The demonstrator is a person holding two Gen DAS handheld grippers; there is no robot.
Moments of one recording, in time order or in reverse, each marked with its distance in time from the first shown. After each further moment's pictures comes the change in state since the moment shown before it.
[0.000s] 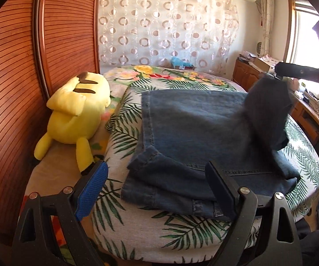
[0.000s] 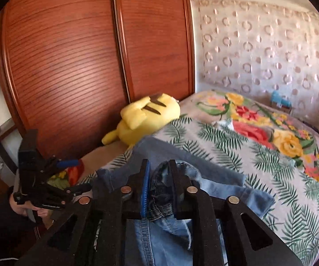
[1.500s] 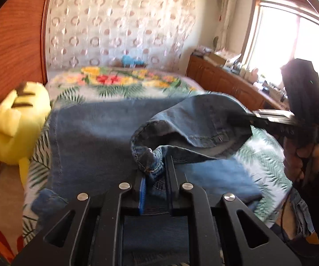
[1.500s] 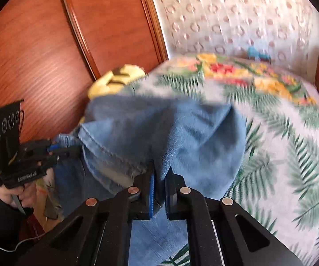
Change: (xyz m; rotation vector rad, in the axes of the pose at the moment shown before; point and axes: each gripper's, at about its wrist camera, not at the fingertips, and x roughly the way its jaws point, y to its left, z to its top) left arm 0.023 -0.082 0.034 0.087 -0.003 -0.295; right arm 0.008 0.006 -0.020 0.204 0.088 -0.062
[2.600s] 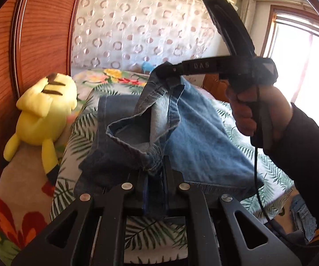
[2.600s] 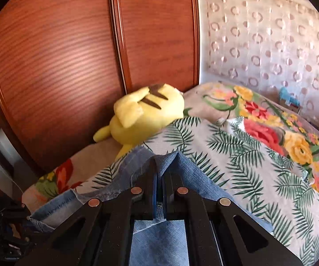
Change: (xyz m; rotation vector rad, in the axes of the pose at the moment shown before) left arm -0.048 0.041 -0.043 -0.111 -0.043 0.087; right arm 0.083 0.057 0.130 -0.237 -0.007 0.058
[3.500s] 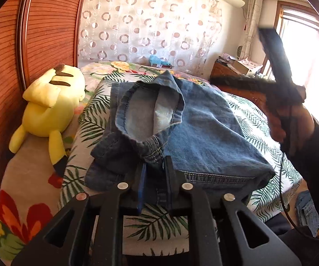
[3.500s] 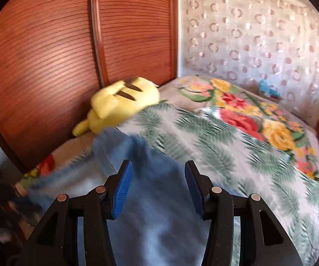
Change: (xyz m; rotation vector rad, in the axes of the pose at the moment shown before) left arm -0.003 0.009 -0.008 -0.005 0.040 0.046; right arm -0.036 -0.029 -0.047 0.034 0.004 -0.143
